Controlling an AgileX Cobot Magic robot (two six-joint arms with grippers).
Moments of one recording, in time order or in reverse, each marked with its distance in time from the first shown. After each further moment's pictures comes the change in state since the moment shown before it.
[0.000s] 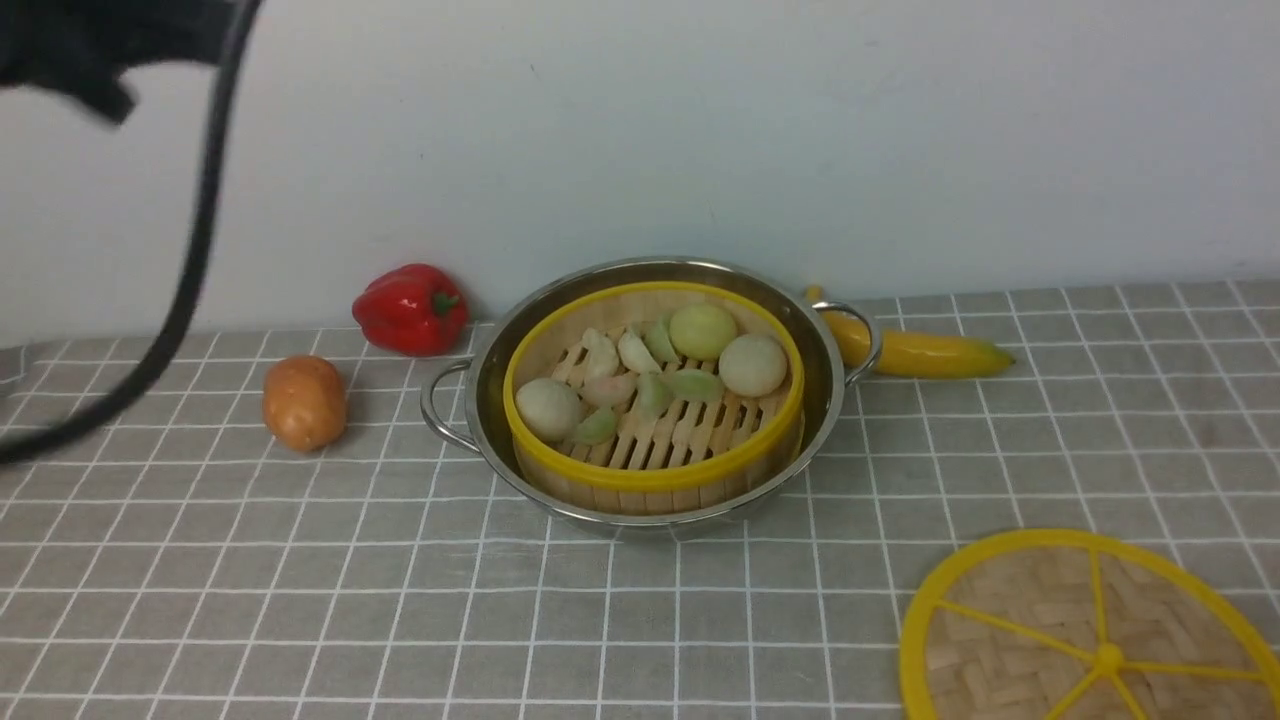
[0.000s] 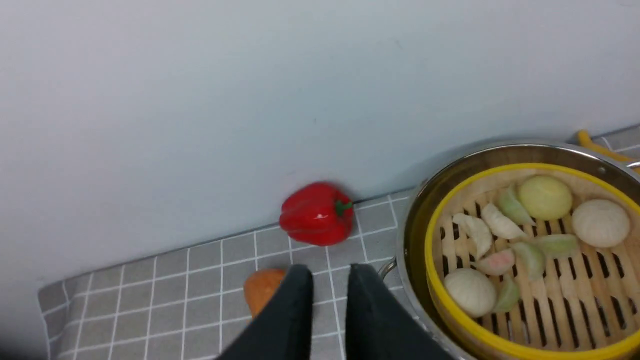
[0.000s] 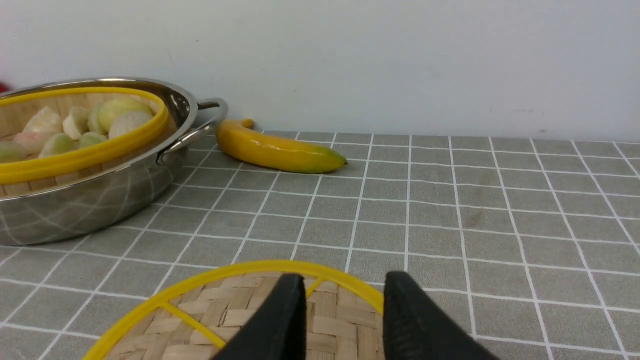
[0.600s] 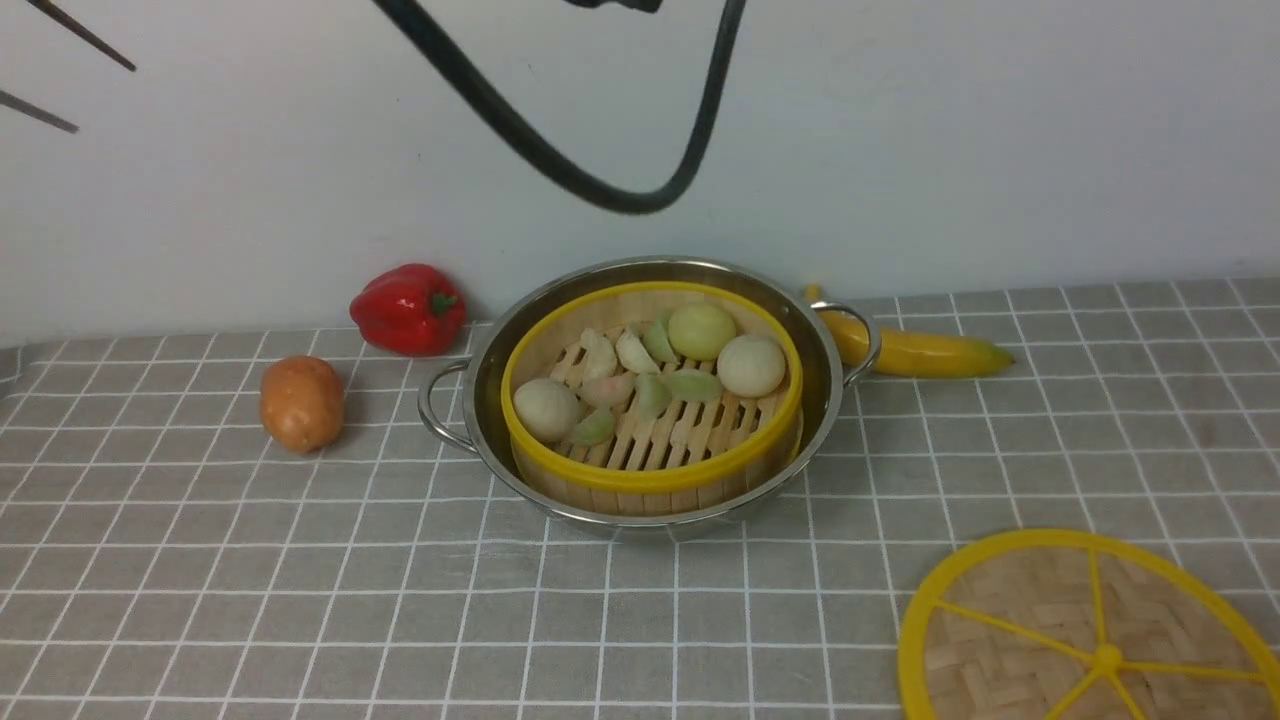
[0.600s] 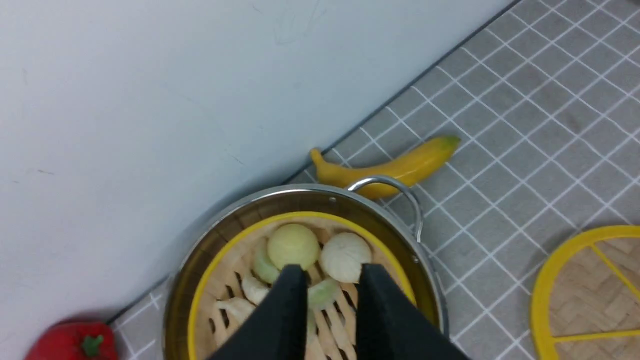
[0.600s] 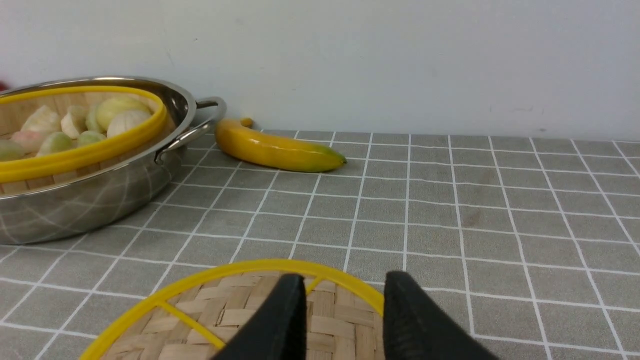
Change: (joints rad) right arm 0.000 0.000 0.000 -0.002 0.000 0.000; left arm -0.234 0.615 -0.766 -0.298 0.276 0.302
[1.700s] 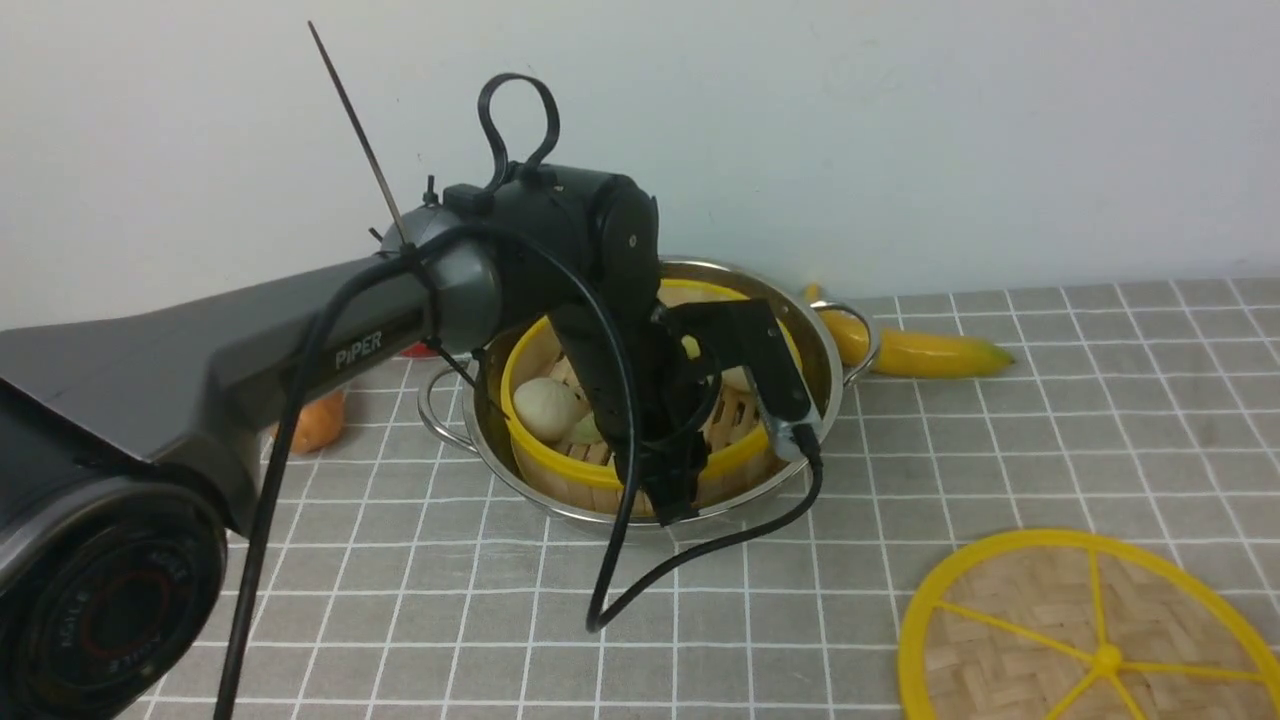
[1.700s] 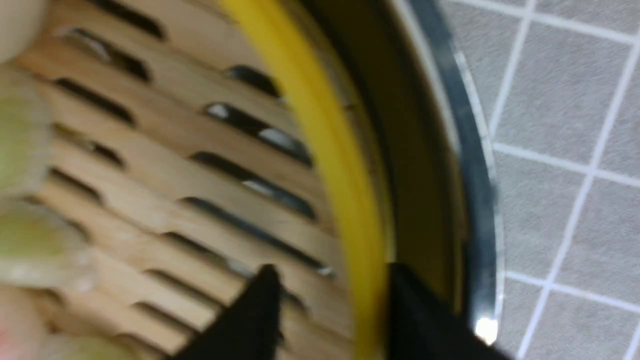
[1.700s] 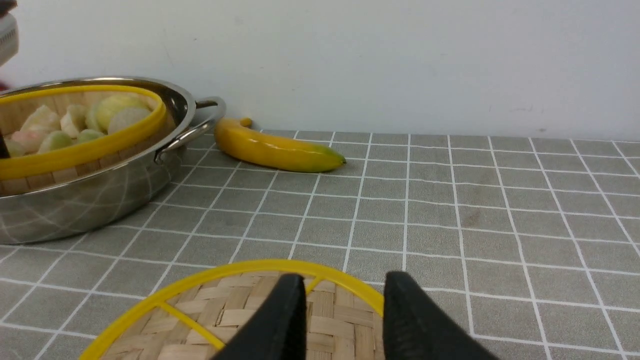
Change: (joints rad) right arm 0.000 0.000 0.000 0.000 0.000 0.000; left arm 0.000 0.364 0.441 -0.075 -0.150 0.680
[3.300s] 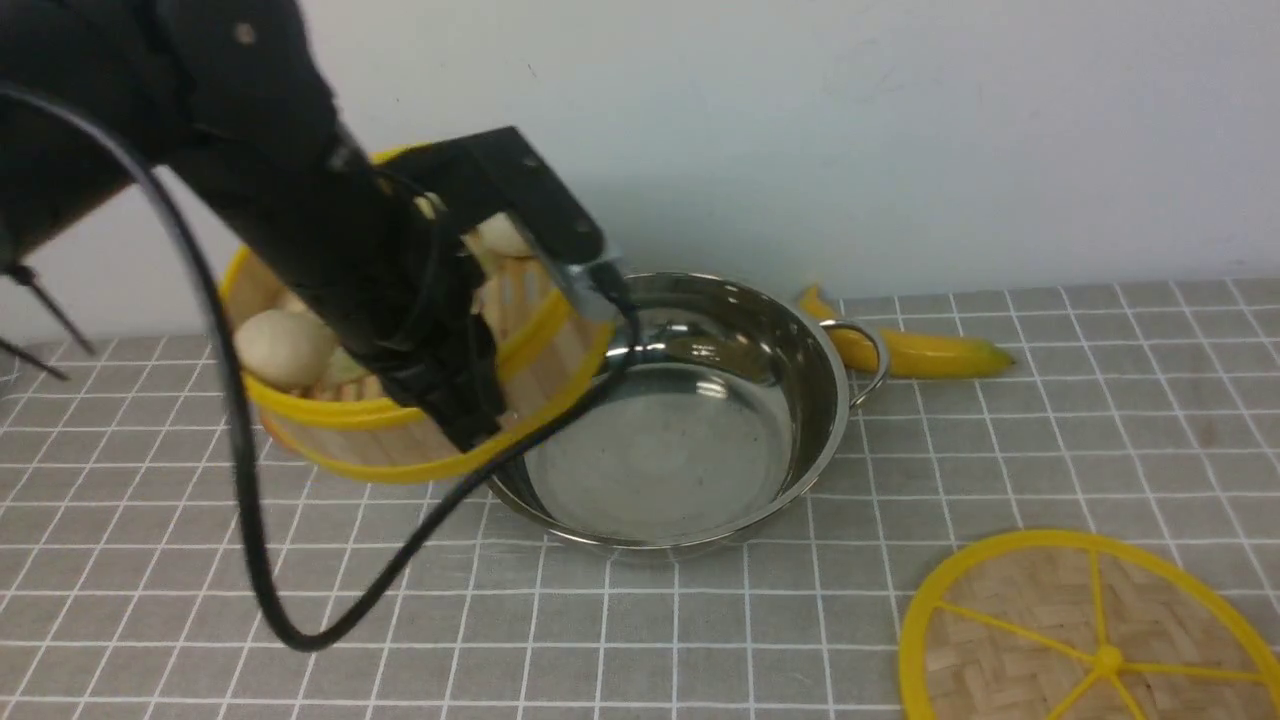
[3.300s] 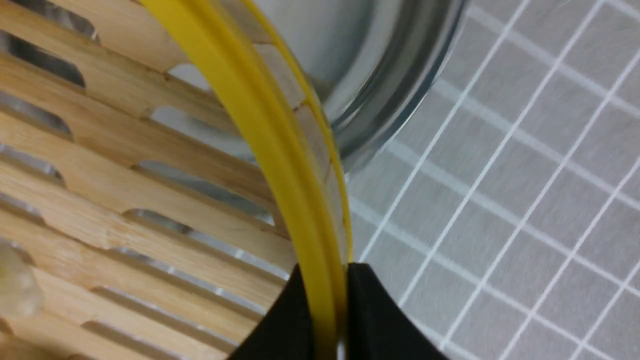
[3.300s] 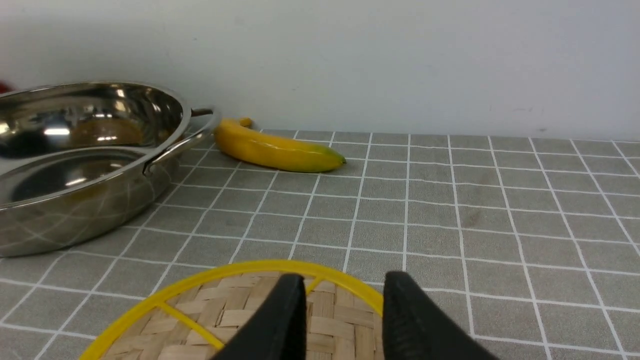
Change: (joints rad) right arm 0.000 0.000 0.000 0.000 0.000 0.000; left arm 0.096 -0.434 0.154 0.004 0.211 -0.122
